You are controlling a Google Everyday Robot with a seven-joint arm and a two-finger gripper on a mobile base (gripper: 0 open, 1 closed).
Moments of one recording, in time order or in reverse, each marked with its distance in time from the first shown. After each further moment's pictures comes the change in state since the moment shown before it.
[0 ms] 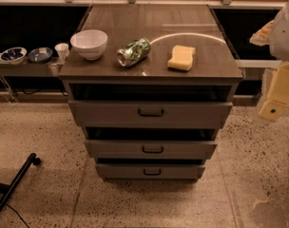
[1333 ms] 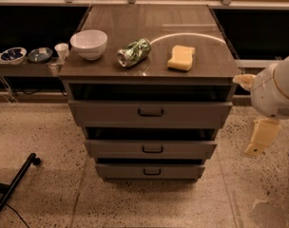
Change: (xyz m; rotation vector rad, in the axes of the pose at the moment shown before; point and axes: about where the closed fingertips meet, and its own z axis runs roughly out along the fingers) arm 0.033 0.016 0.109 0.027 -0.070 -0.126
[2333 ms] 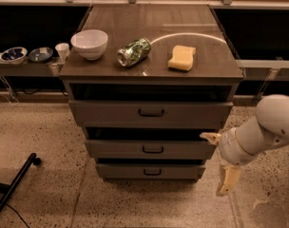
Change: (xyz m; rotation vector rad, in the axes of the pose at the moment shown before) arm 0.031 0.071 0.202 -0.271 -0.260 -0.094
